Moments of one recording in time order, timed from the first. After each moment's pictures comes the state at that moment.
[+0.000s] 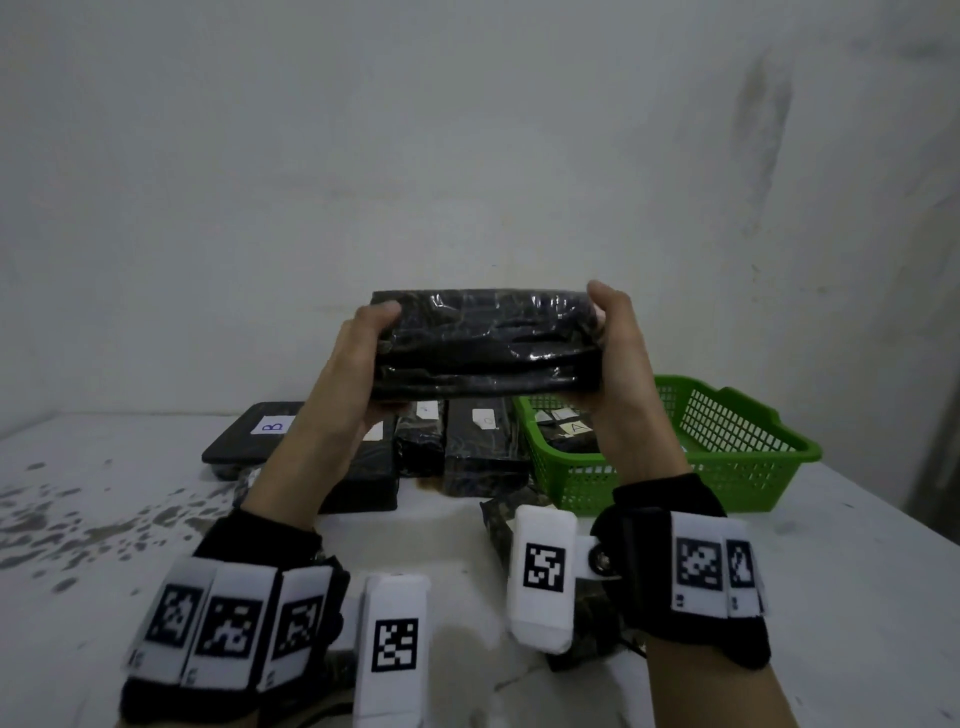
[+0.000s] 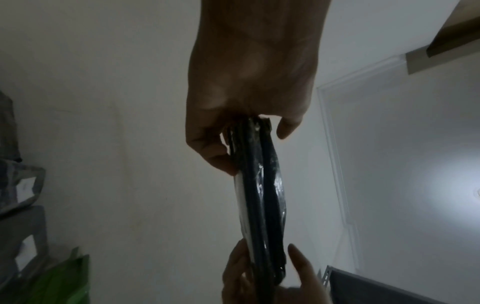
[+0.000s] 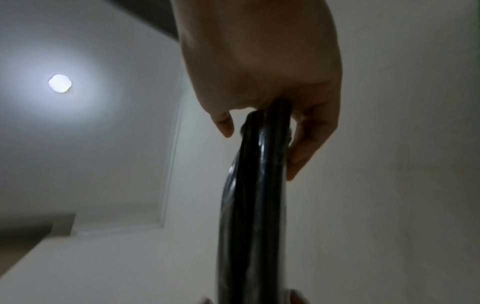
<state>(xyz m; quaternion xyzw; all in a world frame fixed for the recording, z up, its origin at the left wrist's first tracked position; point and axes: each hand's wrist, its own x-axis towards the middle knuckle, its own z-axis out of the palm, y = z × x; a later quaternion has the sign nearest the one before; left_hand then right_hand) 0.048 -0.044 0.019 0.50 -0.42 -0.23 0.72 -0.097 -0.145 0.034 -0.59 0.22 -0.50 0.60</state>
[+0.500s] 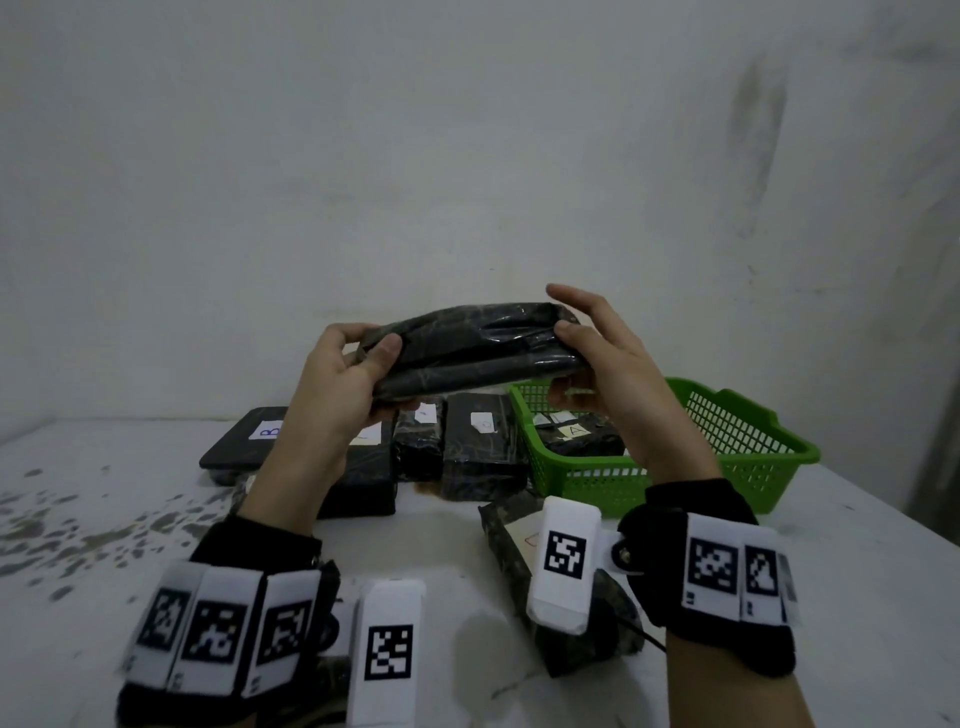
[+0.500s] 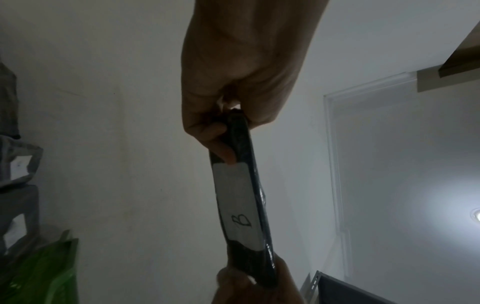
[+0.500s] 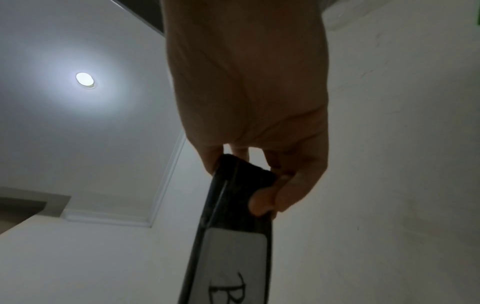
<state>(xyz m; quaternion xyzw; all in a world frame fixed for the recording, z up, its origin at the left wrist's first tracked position) 0.057 -0.050 0.014 0.51 -0.39 -0.16 0.75 -0.119 -0.143 0.033 -0.73 0.19 -0.45 0.48</state>
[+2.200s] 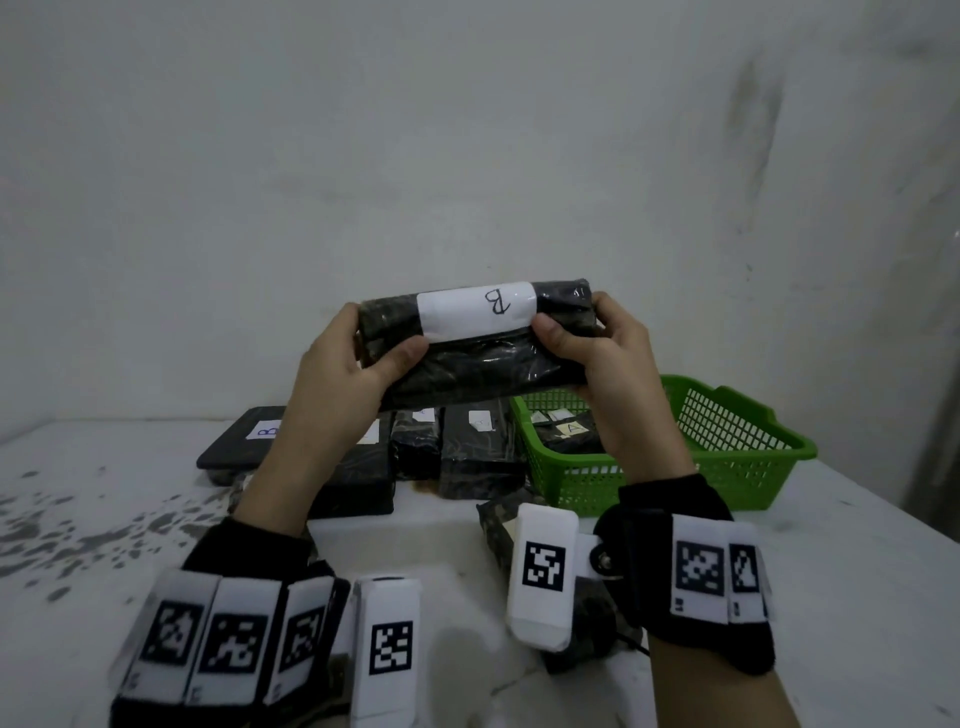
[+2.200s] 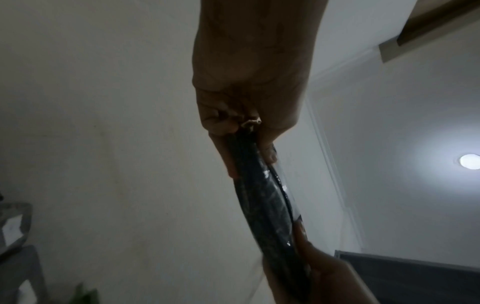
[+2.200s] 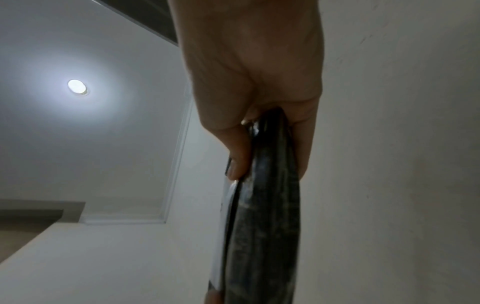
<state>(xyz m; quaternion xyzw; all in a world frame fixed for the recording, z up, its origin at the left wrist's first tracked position) 0.051 -0.038 0.019 0.53 -0.48 -0.09 0.69 -0.107 -0.144 0.033 -0.63 0.15 -0.53 0.55</state>
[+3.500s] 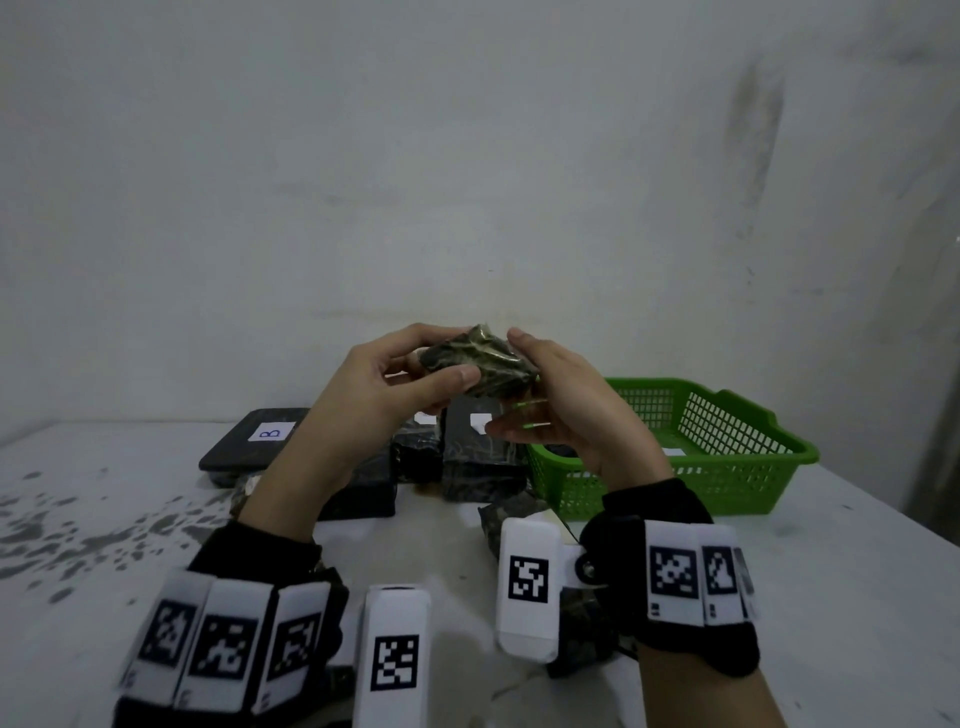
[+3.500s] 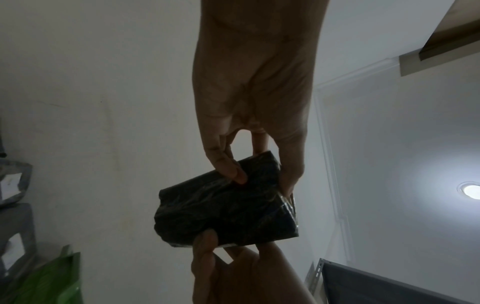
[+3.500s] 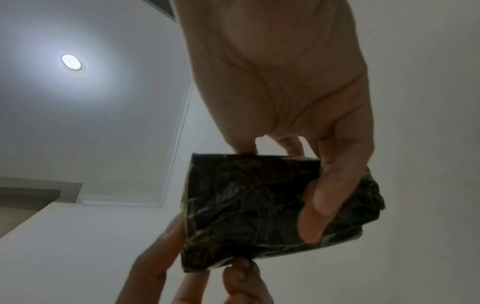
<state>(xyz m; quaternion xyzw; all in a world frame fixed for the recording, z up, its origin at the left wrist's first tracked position) 0.039 -0.034 0.020 0.51 -0.57 -0.16 0.62 -0.094 -0.134 0.027 -0.68 0.25 -0.35 0.59</state>
